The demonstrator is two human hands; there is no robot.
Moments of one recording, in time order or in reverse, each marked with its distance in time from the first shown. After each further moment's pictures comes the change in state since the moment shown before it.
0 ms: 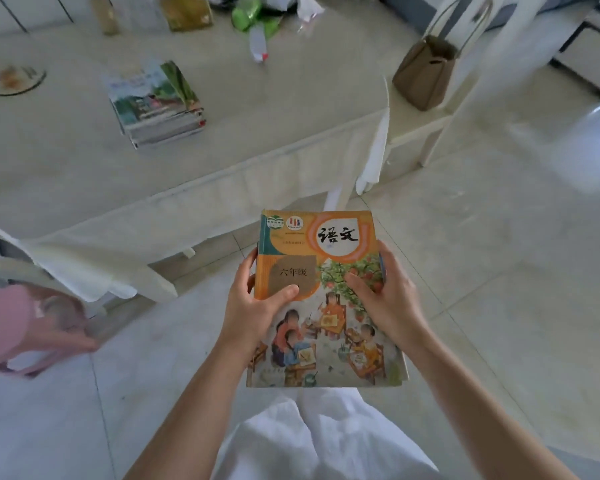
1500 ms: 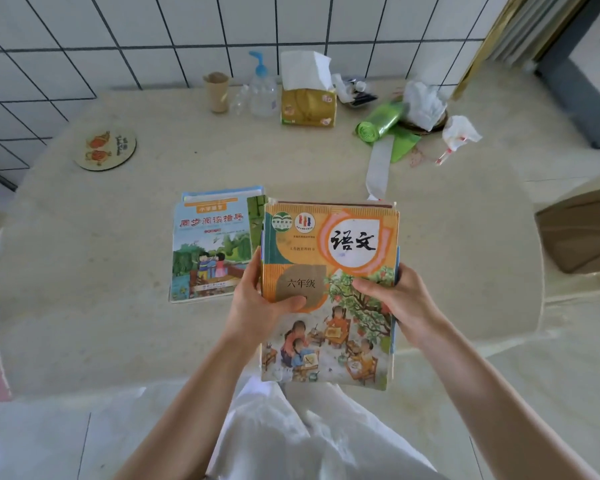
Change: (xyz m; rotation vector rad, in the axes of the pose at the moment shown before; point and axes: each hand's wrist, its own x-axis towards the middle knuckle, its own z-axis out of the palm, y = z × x) left_hand 0.454 0.179 -0.119 -0.186 0.289 -0.038; right_hand 0.510 -0.268 0.126 0.297 -0.575 0.034
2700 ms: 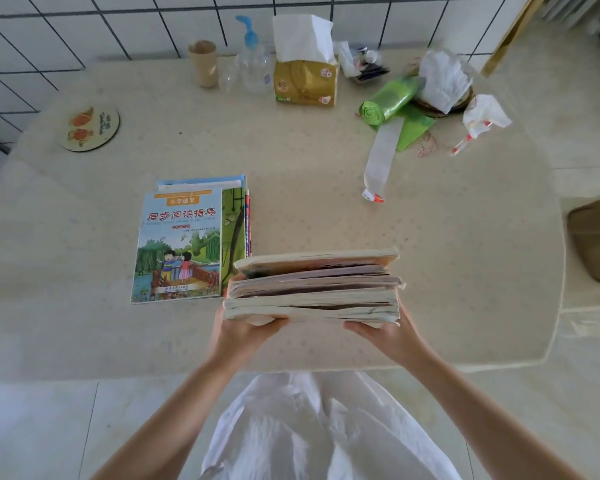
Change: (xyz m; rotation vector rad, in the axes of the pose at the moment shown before) left_hand 0.027 -0.061 0.046 0.385 0.202 0.162; right_hand 0.059 0.082 -0.062 -0.392 -0.097 -0.457
